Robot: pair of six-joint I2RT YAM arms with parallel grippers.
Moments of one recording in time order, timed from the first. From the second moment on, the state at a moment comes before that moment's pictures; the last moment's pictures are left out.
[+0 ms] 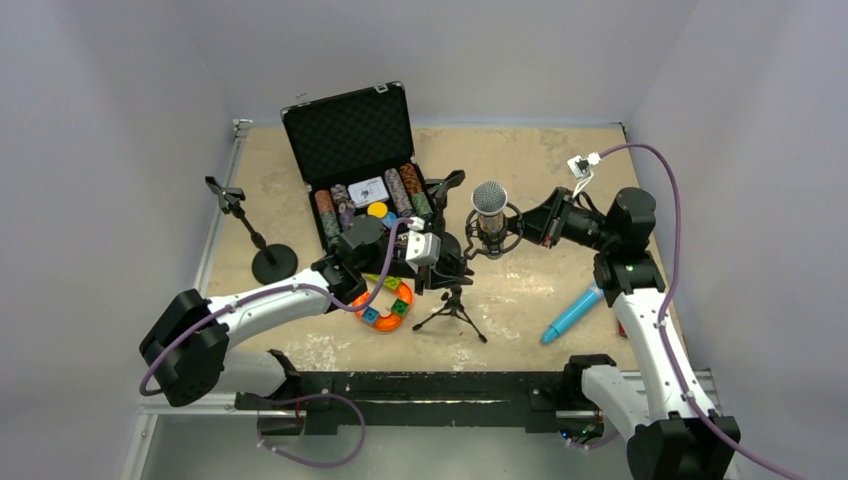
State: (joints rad) left arm -0.83 1.34 0.74 0.54 0.82 0.09; right arm 0.05 0.89 0.78 0.02 -1.03 0.76
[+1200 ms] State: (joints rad) left arm -0.83 1.24 0.69 0.28 0.61 0.05; right arm 0.07 0.73 1.16 -0.60 -0.72 -0.09
